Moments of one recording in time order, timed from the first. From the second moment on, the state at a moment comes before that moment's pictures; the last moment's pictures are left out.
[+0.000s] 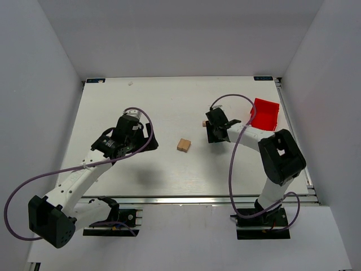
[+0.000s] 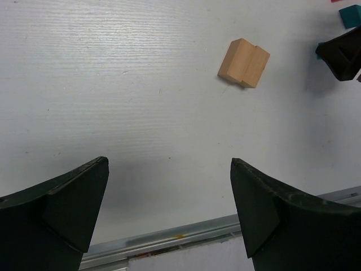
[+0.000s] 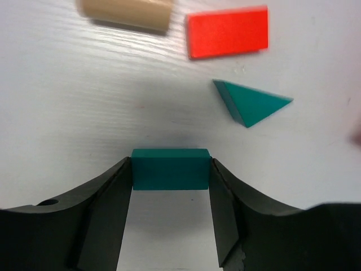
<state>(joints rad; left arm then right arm) -0.50 1.08 0.93 -0.65 -0.07 -0.56 0.55 1.77 1.07 -0.34 0.32 0.31</state>
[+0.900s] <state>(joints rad) -0.49 1.07 0.89 -0.61 -0.04 -0.50 0.62 1.80 1.47 -0.84 -0.46 -1.41</state>
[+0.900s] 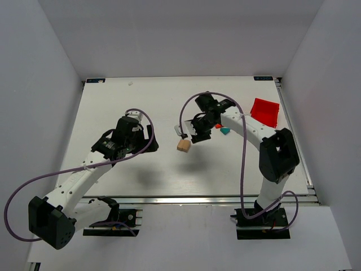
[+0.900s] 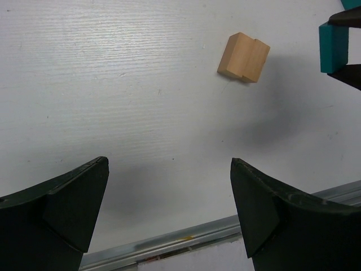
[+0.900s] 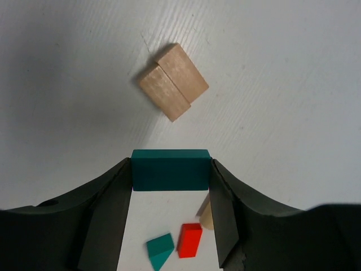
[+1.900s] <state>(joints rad) -0.49 0.86 0.91 -0.70 0.11 -0.25 0.70 2.22 1.97 -1.30 -0.38 -1.96</state>
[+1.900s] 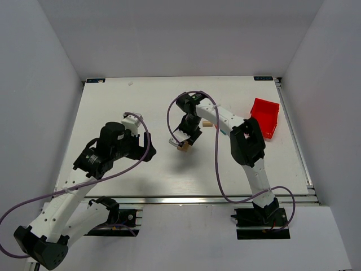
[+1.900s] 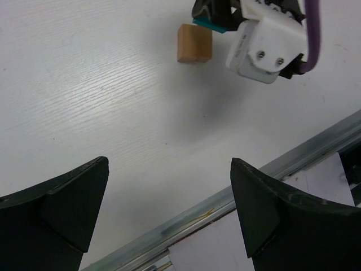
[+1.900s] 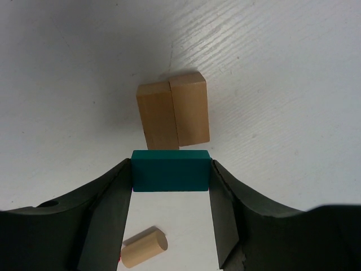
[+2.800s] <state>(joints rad) -0.49 0.78 0.91 -0.63 0.34 -0.11 0.72 2.27 2.01 -1.32 -0.37 -1.98</state>
